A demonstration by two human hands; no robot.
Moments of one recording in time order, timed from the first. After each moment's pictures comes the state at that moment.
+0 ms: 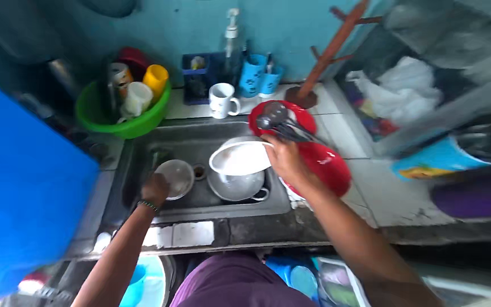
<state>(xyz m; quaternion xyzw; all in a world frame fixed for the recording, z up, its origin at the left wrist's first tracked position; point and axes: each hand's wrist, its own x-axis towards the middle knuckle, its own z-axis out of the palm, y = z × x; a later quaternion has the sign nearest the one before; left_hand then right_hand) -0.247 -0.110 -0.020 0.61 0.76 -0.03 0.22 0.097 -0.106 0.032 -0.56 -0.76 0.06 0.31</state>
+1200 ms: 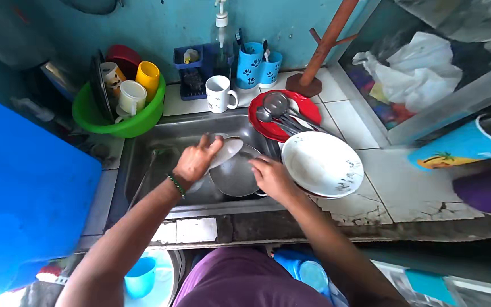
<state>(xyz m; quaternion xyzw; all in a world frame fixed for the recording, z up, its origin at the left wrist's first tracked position) -0.154 -0.090 0.037 0.88 0.45 0.16 -0.01 0.078 -0.133 -0.016 -0.55 -0.78 0.13 0.27</state>
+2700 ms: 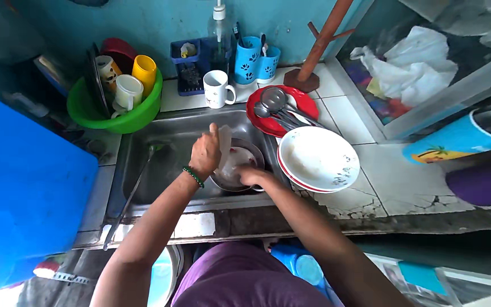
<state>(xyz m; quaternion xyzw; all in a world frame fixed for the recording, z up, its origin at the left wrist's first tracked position) -0.106 -0.090 0.052 0.74 0.64 0.11 0.18 0.050 -0.077 -0.059 -0.56 -0.74 0.35 -0.11</state>
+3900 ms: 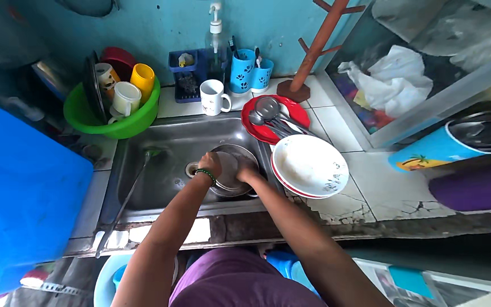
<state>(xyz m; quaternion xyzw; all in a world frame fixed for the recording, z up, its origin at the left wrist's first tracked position) -0.082 -0.070 0.000 0.66 0.69 -0.05 0.30 0.044 -0.066 -0.055 -0.71 -0.60 0.37 -0.03</state>
